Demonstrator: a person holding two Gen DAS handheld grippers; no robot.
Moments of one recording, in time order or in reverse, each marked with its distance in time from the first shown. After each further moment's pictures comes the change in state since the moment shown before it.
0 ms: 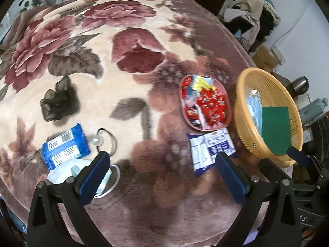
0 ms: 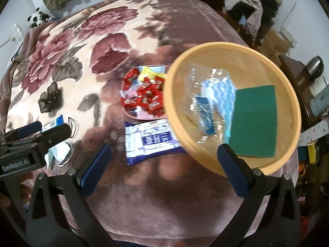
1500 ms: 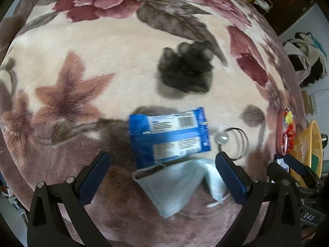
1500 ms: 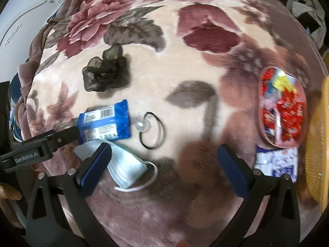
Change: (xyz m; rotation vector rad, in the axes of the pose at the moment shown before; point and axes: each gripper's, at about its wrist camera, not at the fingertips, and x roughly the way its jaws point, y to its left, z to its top) left arm 0.028 0.240 -0.036 -0.389 0.073 0.094; right arm 0.095 0.188 0.021 -0.218 0.141 0.258
